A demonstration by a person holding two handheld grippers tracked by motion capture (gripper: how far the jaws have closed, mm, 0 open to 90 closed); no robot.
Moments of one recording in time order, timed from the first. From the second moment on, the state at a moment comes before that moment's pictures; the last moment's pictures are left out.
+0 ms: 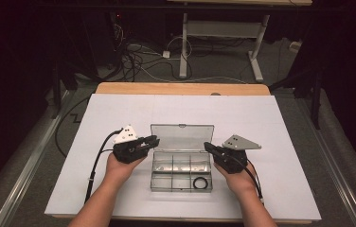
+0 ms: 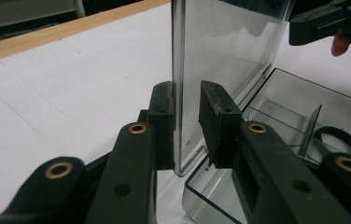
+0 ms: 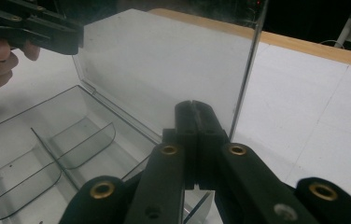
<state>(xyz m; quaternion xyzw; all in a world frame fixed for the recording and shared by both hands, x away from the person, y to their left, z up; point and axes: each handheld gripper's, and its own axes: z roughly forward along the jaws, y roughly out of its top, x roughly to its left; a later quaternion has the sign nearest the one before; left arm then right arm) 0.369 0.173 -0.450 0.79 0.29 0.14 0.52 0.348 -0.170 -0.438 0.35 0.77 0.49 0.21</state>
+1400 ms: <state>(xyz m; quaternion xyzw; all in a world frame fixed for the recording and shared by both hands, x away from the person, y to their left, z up) 0.336 0.196 -0.464 0.80 0.31 0.12 0.49 0.333 -0.175 -0.443 0.34 0.77 0.49 0.21</state>
